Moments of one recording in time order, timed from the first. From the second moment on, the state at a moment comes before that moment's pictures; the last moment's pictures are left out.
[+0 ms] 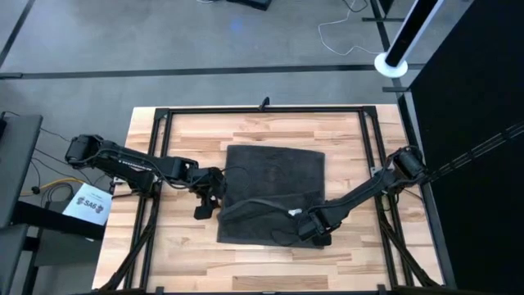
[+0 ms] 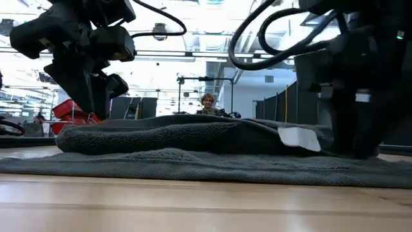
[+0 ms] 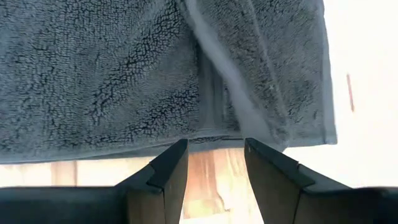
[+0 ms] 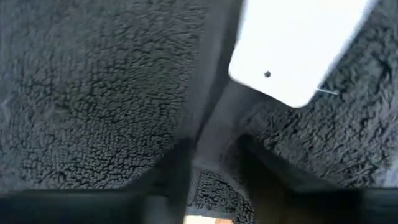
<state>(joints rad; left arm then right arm) -0.10 1.27 0.68 -0.48 0.17 -0.10 0.49 1.84 1.14 -0.88 0.24 0.31</state>
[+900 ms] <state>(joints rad) -0.10 1.49 0.68 -0.26 0.39 -0.13 0.46 1.73 1.18 -0.99 0.25 0.46</state>
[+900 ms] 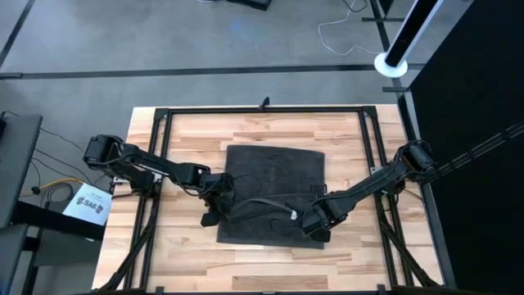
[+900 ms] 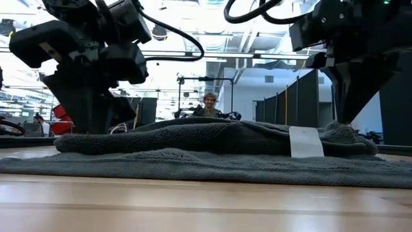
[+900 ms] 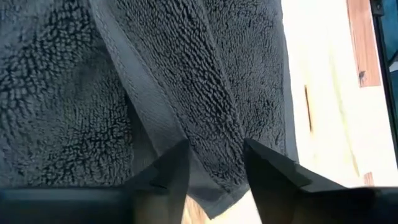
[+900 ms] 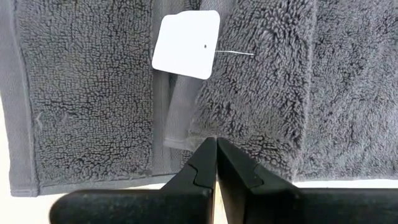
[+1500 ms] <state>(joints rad) -0.10 1.48 0.68 -0.26 0.39 -0.14 0.51 1.74 1.09 -0.80 0.25 0.44</state>
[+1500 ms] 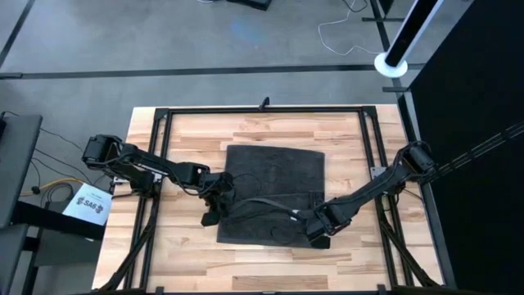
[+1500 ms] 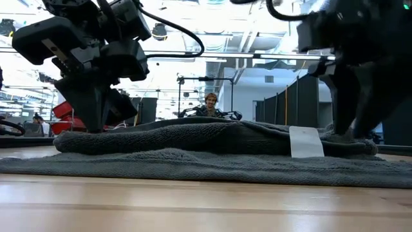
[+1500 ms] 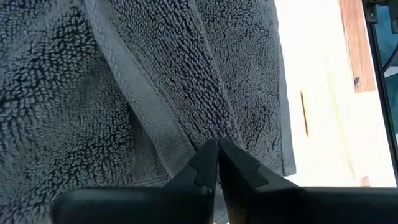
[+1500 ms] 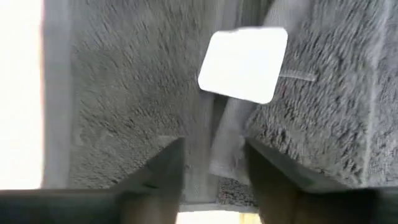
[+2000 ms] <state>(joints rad) -0.08 1.48 0.68 -0.27 0.39 -0.13 0.45 1.74 1.01 -0.73 0.29 0.46</state>
